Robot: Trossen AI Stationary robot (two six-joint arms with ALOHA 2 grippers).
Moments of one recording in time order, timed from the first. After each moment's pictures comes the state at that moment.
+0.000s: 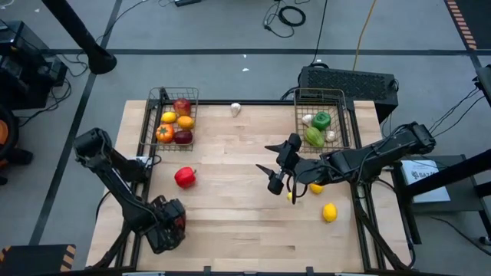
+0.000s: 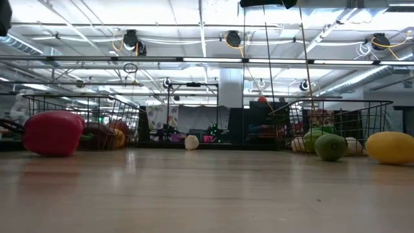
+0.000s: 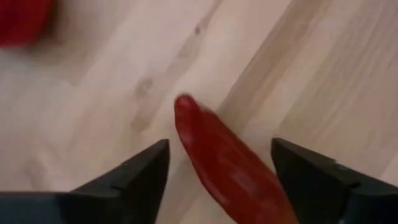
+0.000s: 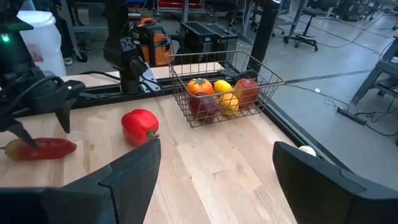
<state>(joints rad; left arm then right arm) -0.95 1.51 0.89 -0.84 -0.26 -1.55 0.32 1.37 1.15 -0.20 0.73 0.24</state>
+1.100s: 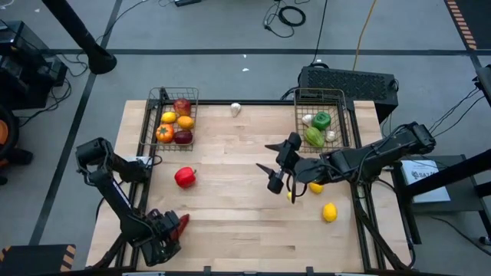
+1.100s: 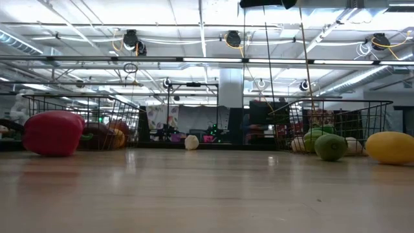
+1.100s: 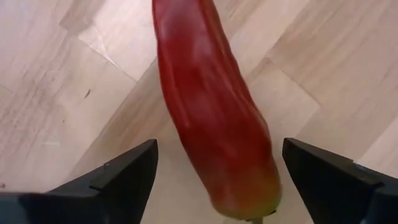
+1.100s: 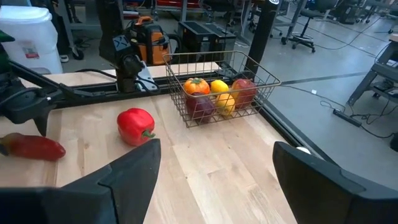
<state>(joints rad) -1.06 1.63 0.89 -0.71 -0.16 -1.74 0.31 1.37 1.15 -0.20 0.73 0.22</state>
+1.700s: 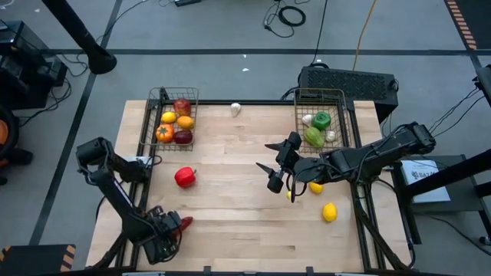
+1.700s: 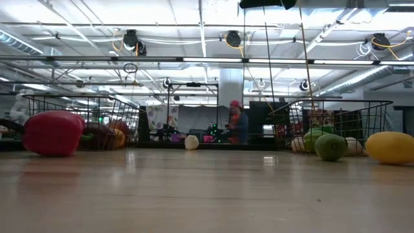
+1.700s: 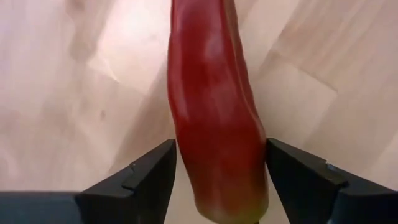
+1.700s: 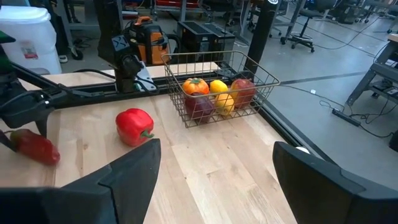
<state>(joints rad) -1.03 1.63 0.89 -0.74 -0.13 -1.56 0.31 1.37 1.15 -0.20 0.73 0.22</state>
